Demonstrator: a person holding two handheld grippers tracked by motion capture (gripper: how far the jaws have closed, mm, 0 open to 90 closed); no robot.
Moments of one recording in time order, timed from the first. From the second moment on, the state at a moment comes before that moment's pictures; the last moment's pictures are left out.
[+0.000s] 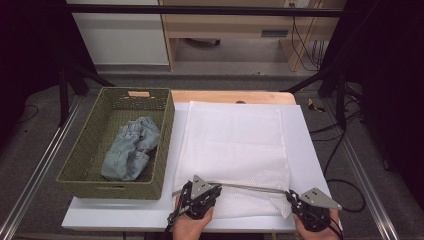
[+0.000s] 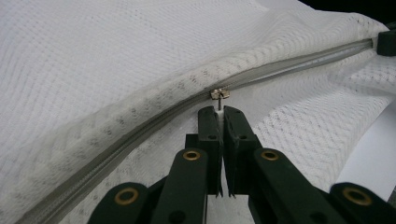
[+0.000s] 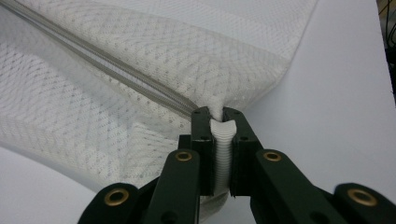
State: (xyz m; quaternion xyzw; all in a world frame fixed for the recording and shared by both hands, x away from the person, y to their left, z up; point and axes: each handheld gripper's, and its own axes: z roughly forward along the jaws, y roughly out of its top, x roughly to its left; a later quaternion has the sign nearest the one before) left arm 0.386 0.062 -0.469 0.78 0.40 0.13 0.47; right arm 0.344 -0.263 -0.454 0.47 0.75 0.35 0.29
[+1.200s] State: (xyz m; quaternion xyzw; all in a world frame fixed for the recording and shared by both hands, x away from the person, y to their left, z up) left arm 0.377 0.095 -0.475 0.76 0.42 0.15 0.46; right arm 0.345 -0.263 -0.455 0.48 0.75 0.35 0.29
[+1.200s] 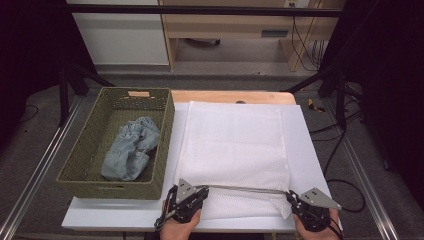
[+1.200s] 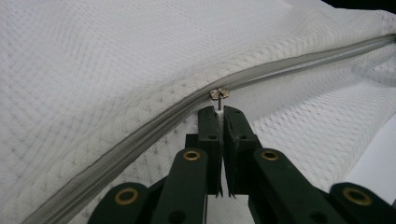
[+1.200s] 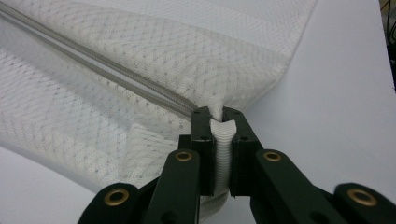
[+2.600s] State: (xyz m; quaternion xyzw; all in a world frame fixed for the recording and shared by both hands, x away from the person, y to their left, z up) left arm 0.370 0.126 -0.477 0.75 0.44 0.17 0.45; right arm 0.345 -0.265 -0.457 0.48 0.75 0.35 0.28
